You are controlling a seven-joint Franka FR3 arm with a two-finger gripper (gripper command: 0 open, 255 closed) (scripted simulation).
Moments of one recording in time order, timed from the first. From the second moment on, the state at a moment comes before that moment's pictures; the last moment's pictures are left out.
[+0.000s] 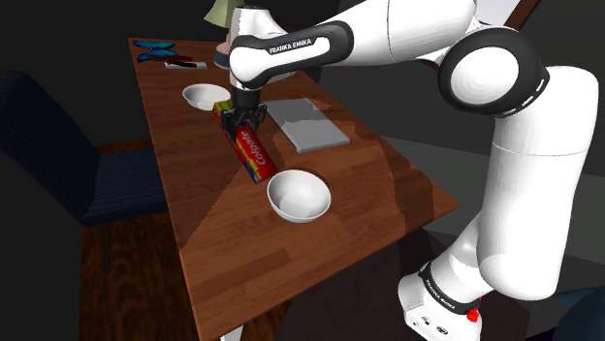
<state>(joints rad) 0.16 0.50 0.09 -1.58 -0.02 2.07 0.23</state>
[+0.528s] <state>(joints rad) 0.16 0.45 0.09 -1.56 -0.02 2.00 0.22</state>
